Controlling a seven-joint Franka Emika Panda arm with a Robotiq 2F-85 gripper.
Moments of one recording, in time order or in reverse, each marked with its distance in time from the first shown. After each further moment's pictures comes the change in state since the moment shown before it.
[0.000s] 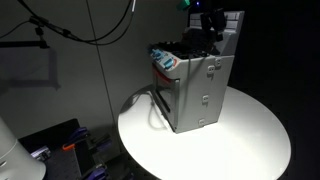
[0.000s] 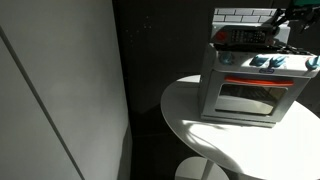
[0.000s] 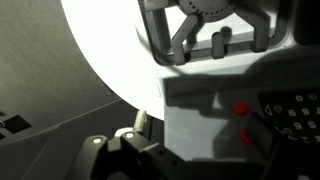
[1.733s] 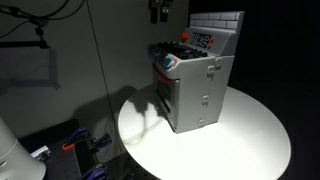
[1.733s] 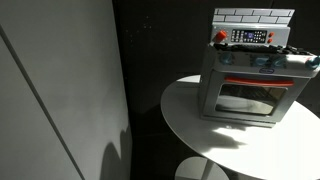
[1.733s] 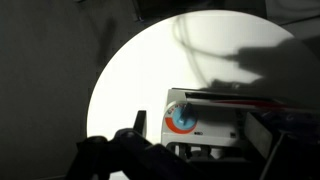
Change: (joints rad) arm -0.001 -0.464 0.055 -0.324 0.130 -0.499 -0.288
